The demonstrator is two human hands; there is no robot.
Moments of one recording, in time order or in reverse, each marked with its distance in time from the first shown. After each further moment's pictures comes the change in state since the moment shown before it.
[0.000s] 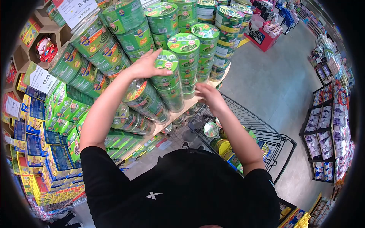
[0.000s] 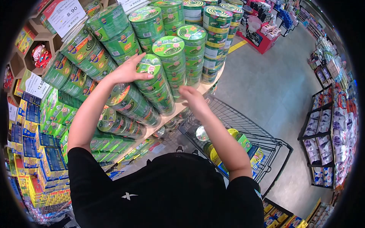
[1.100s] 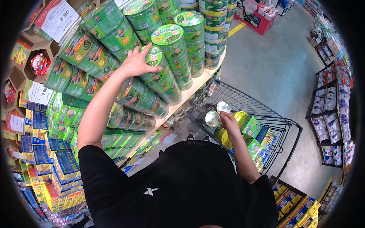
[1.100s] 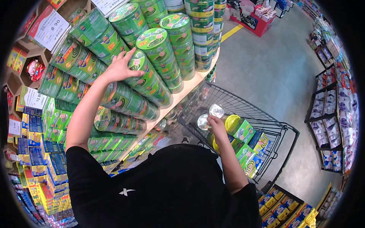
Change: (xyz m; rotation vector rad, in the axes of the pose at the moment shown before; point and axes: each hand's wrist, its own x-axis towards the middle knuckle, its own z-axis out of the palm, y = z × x) left_hand 0.006 0.032 0.013 0.260 0.040 -0.077; right_hand -0.108 0.169 -0.120 0.117 0.363 0.194
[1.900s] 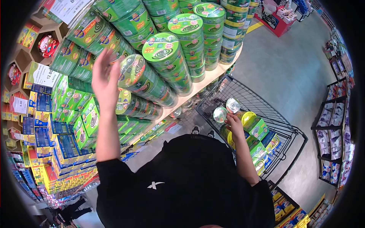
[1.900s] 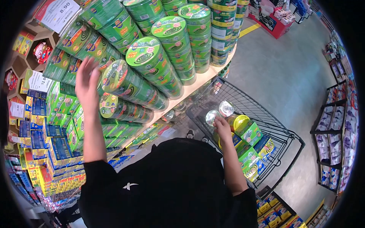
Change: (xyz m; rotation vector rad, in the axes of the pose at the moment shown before) left_hand -0.146 -0.012 -0.007 -0.863 0.890 -0.010; right_hand 0.005 0.024 0.006 -0.080 0.009 0.050
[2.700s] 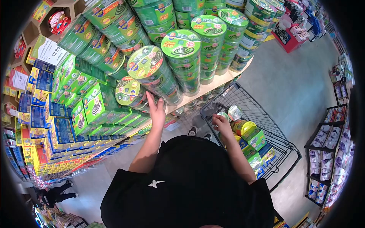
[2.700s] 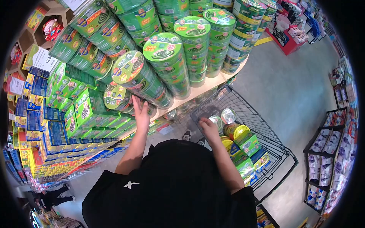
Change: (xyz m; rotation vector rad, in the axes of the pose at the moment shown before) left_hand -0.200 -0.137 0.084 -0.267 0.241 -0.620; right_hand 0.011 -0.012 0.076 -0.176 -0.205 0.000
